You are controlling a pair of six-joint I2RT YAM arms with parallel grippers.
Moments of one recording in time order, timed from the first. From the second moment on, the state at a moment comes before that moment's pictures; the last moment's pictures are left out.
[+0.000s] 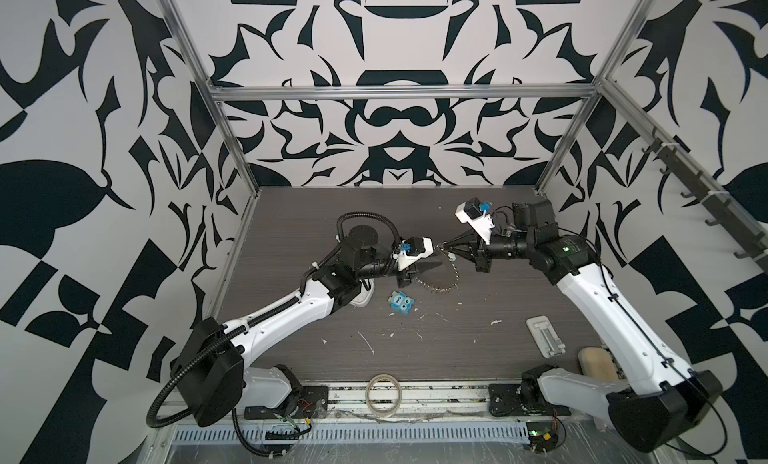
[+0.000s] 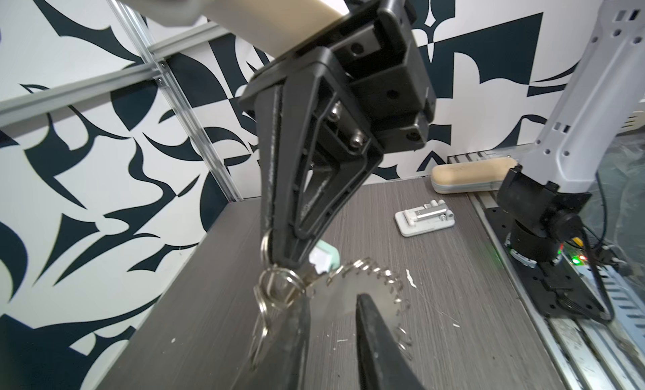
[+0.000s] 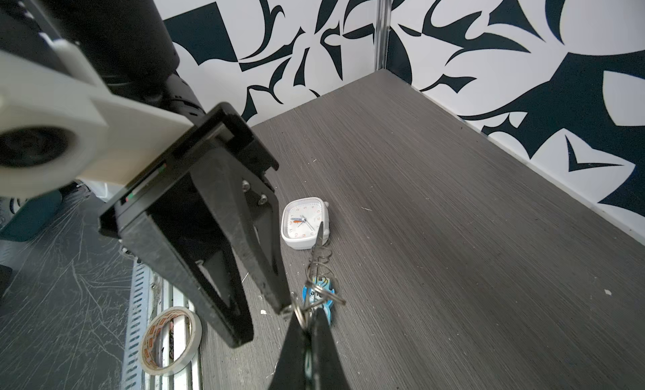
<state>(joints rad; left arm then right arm) -0.79 1.34 0.94 0.31 0.63 0.35 0.33 1.18 1.25 -0.70 -0.84 -0.31</state>
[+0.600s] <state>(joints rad) -0.79 1.37 0.93 0.40 0.59 0.35 0.32 1.18 1.25 -0.70 -0.86 -0.30</state>
